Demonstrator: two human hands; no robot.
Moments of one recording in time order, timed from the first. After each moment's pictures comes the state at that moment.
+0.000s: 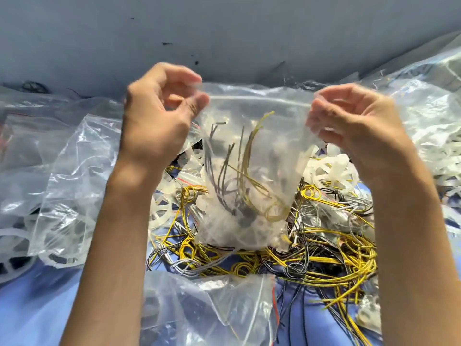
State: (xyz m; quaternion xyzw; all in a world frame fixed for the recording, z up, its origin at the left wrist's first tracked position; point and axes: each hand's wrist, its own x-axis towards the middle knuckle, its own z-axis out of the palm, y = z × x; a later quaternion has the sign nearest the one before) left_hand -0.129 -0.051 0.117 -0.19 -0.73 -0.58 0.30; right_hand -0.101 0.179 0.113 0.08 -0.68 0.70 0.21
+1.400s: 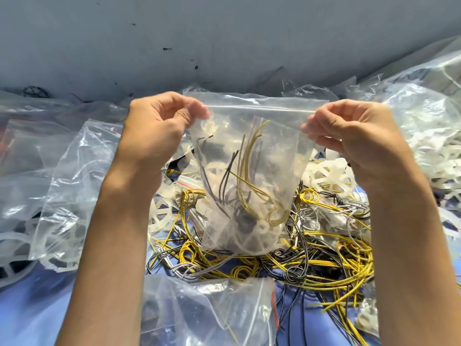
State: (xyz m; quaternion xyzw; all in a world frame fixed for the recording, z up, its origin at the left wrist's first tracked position) left_hand -0.132 -0.056 0.111 -0.16 -0.74 -0.62 0.20; right_hand -0.096 0.179 0.115 0.02 -0.71 0.68 0.19
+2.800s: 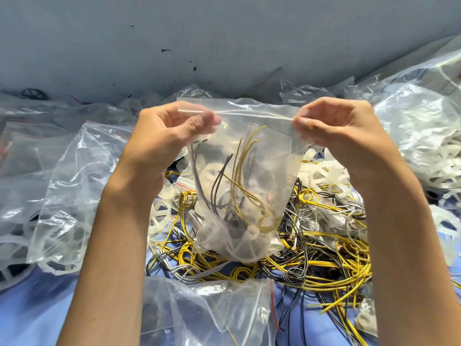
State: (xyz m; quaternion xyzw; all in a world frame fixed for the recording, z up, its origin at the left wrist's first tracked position) left_hand -0.131 -0.055 0.107 -0.18 -0.69 -0.69 0.08; right_hand -0.097 0.172 0.115 0.11 -0.78 0.59 0.20
